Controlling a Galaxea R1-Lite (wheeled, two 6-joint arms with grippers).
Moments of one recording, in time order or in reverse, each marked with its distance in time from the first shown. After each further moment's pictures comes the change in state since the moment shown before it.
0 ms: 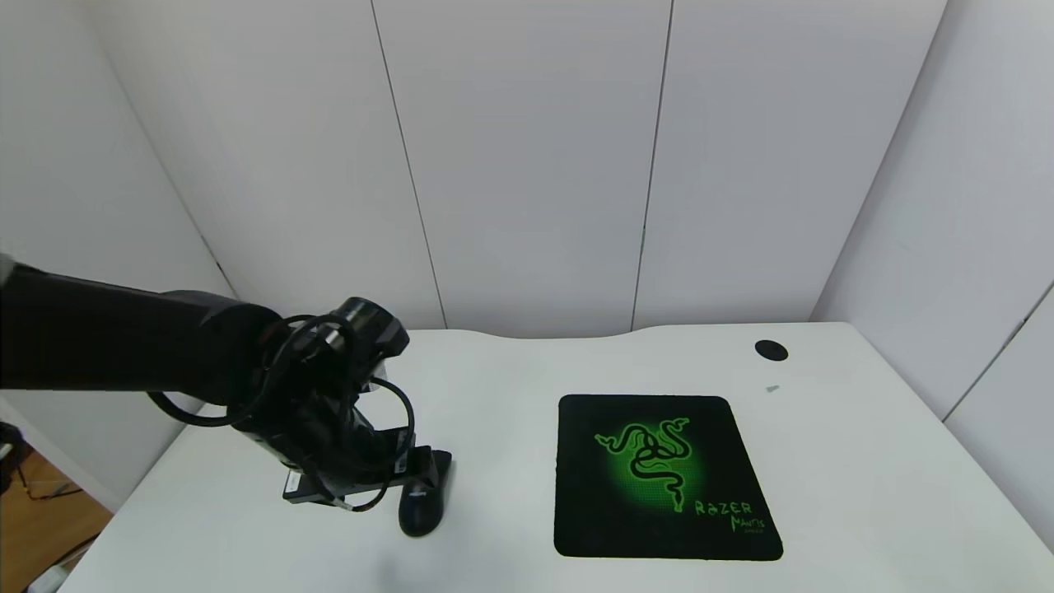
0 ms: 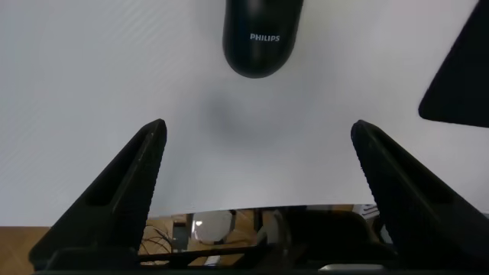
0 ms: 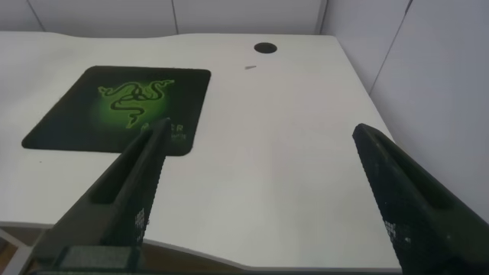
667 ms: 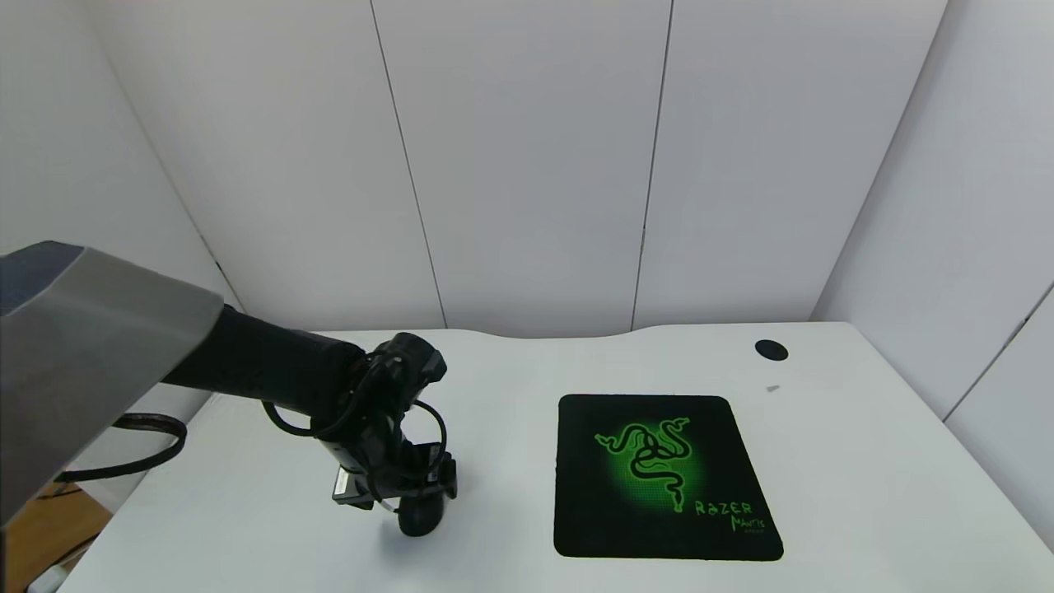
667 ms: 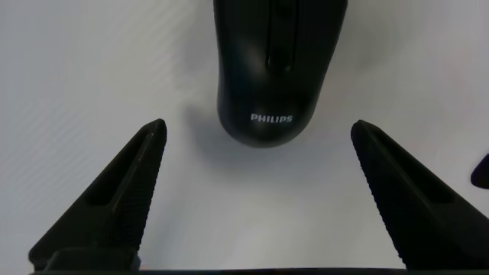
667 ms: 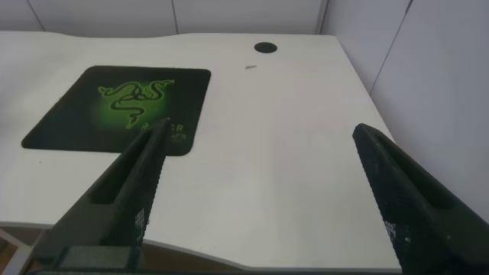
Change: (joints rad) left arm 0.013 0.219 -0.044 -0.127 0.028 0.025; right arm 0.000 0.000 0.000 0.000 0.000 0.000
